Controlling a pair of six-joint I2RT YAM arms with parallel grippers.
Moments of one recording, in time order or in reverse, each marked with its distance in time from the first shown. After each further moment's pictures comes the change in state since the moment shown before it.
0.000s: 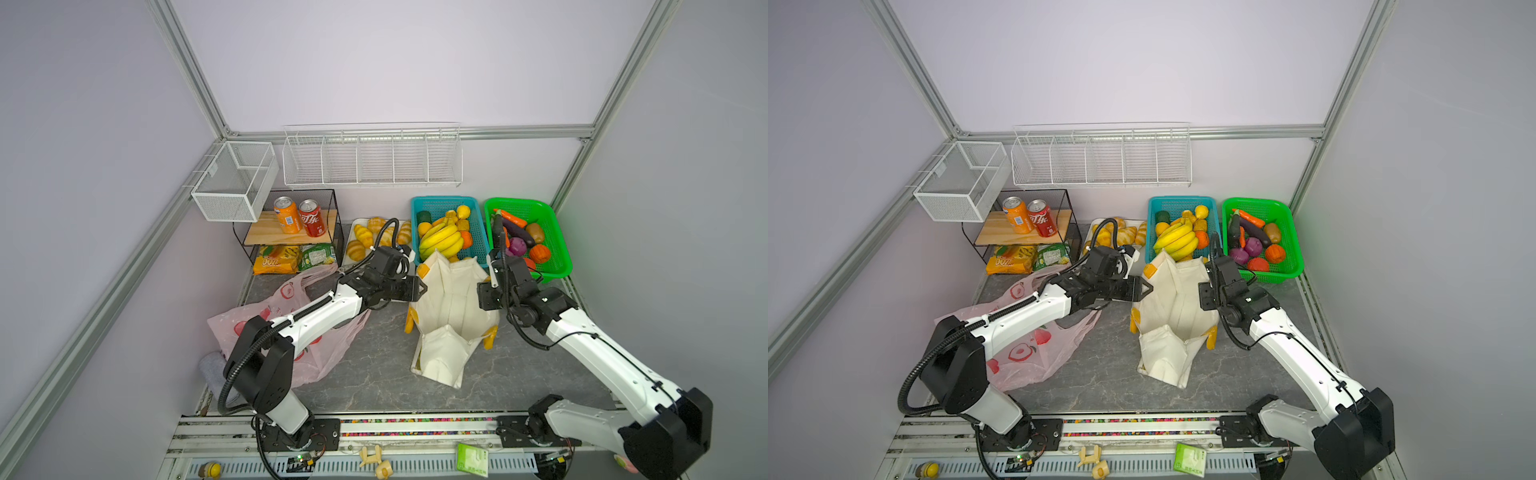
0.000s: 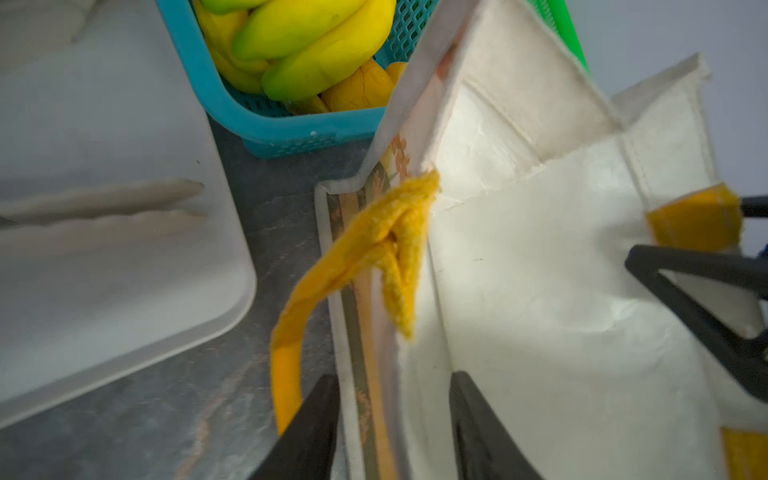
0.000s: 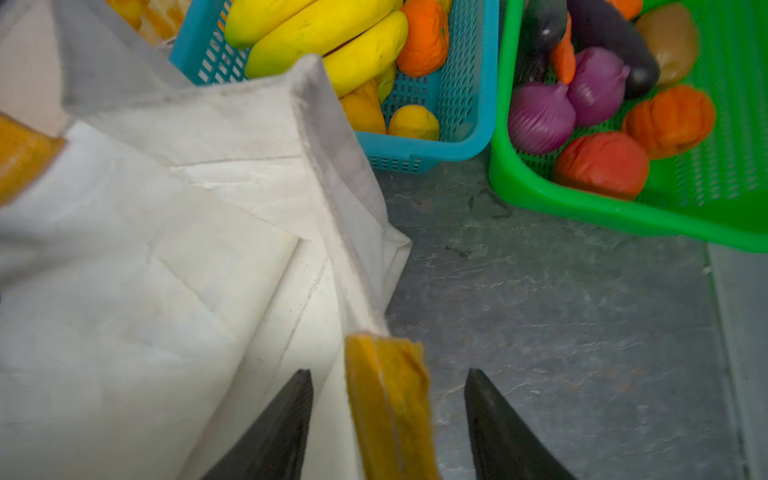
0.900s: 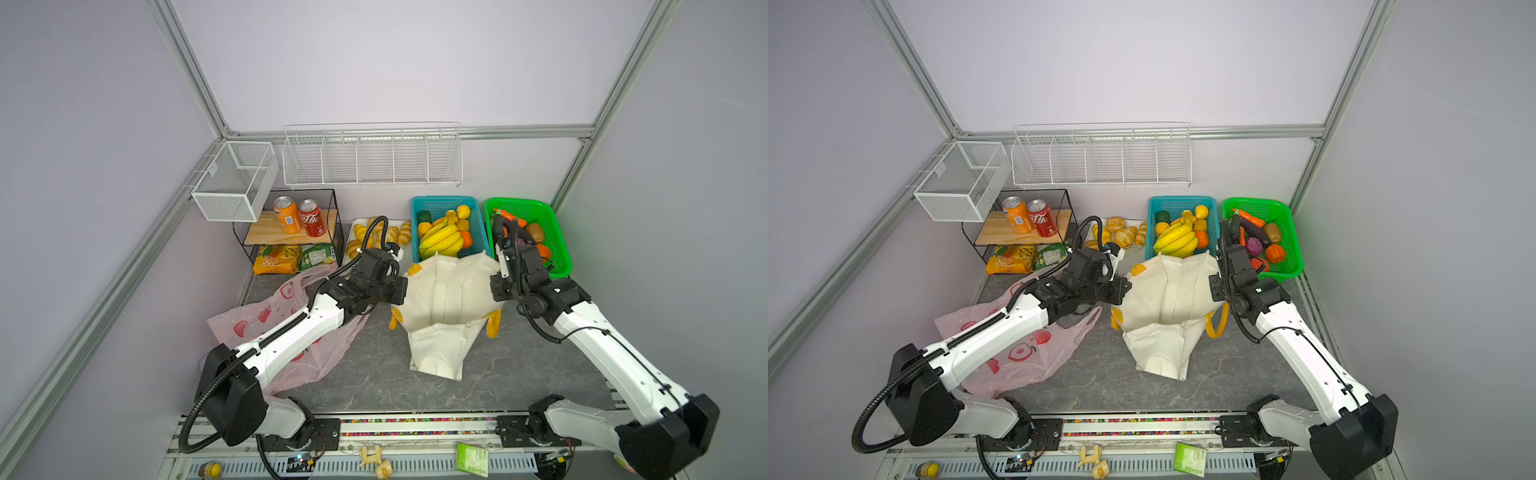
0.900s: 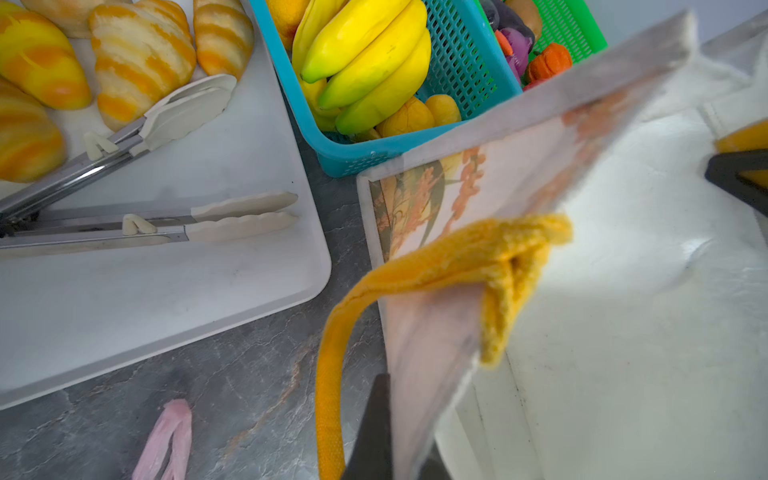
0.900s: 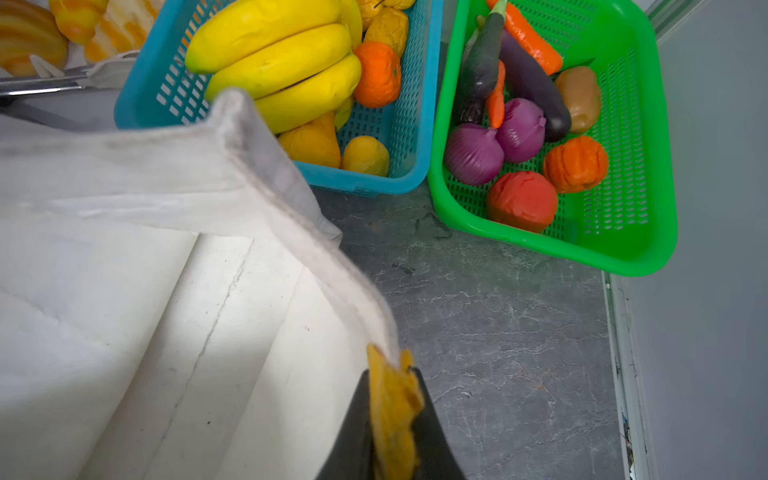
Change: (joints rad) left arm -0.006 -0.187 -0.038 -0.132 -0.216 0.101; right arm -0.071 0.029 0.120 -0.092 0.029 -0.118
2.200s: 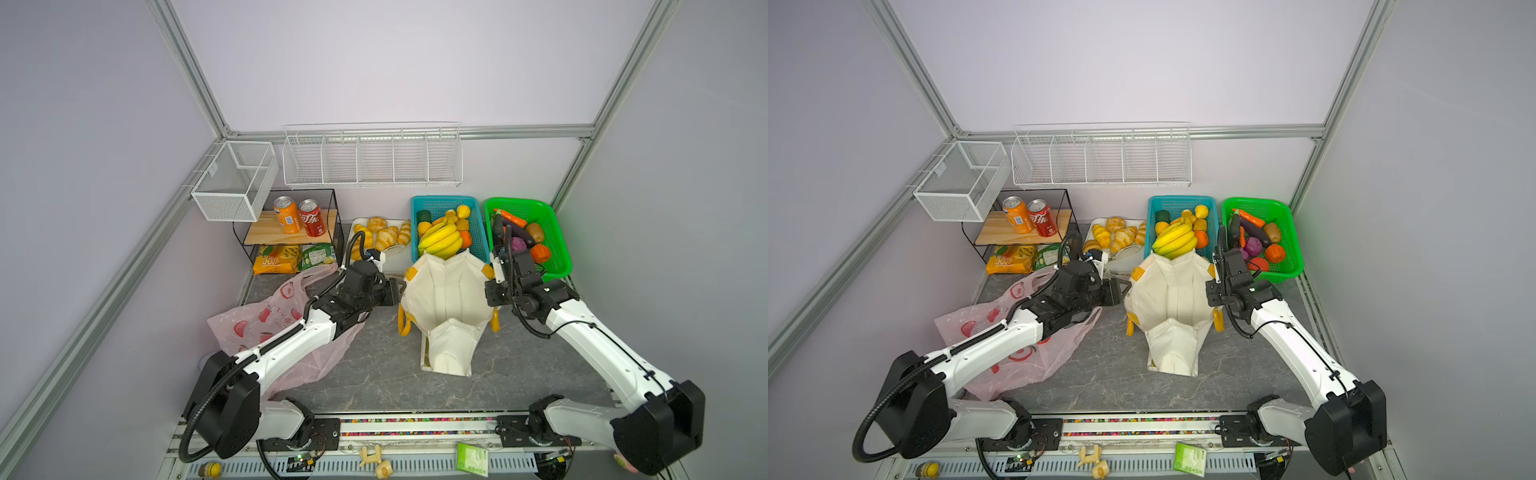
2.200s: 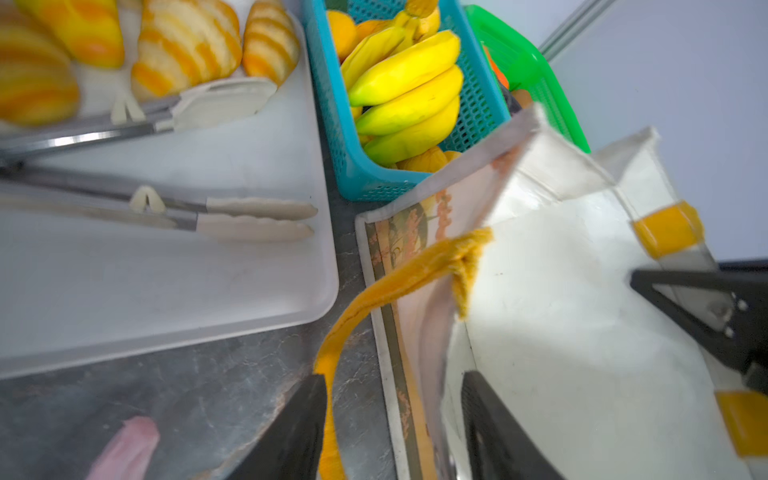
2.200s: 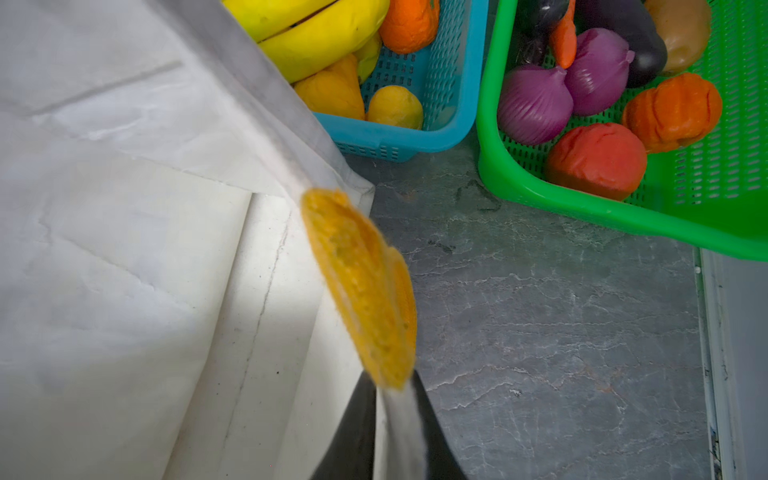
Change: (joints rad) left arm 0.070 -0.121 -0.253 0.319 0.021 -0.161; right arm -0.032 0.024 -0.086 0.064 -0.128 0.037
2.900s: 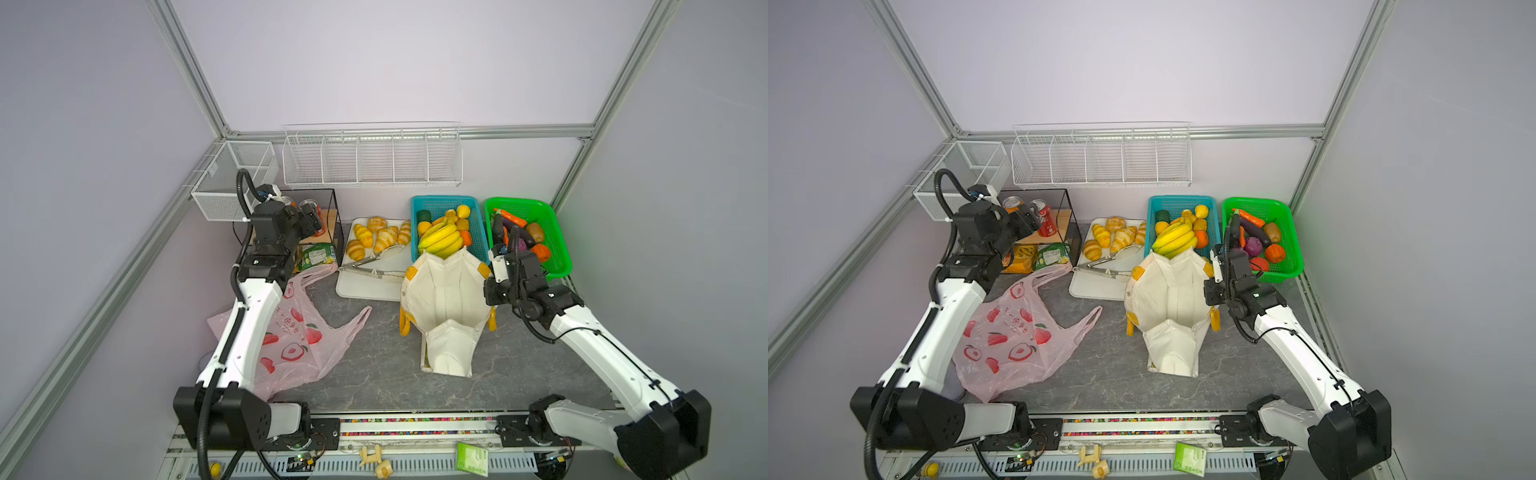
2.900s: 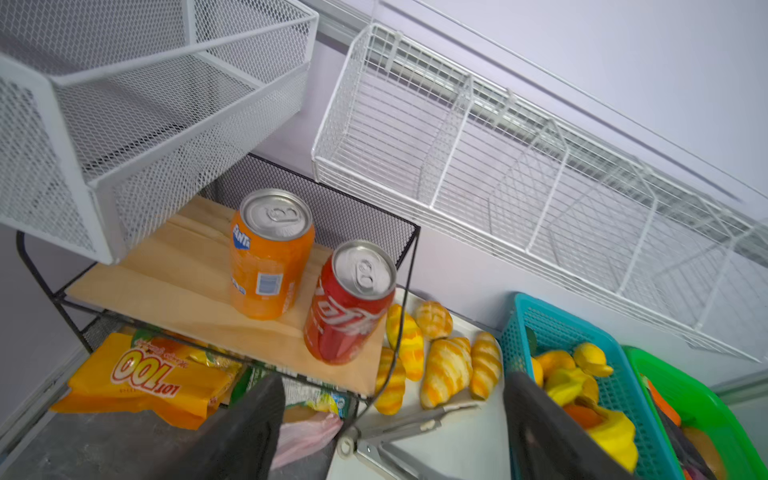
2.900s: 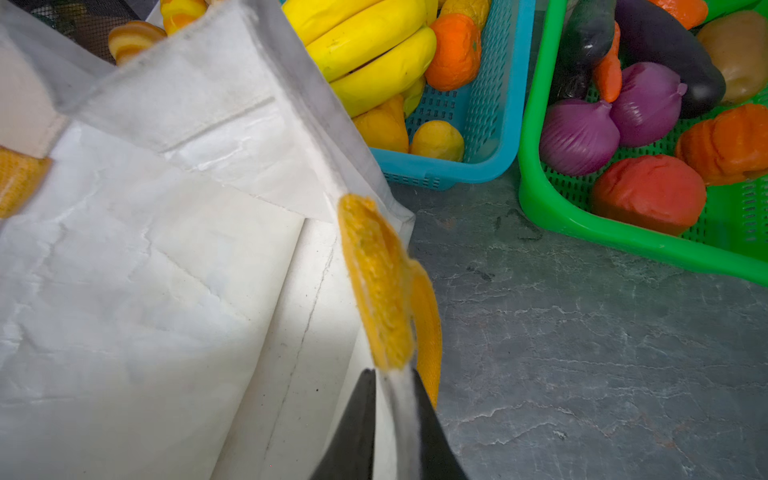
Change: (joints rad) left arm 0.573 0.078 0.496 -0.194 -0.175 0.134; right arm -0.016 -0.048 -0.045 0.100 -0.121 -0.004
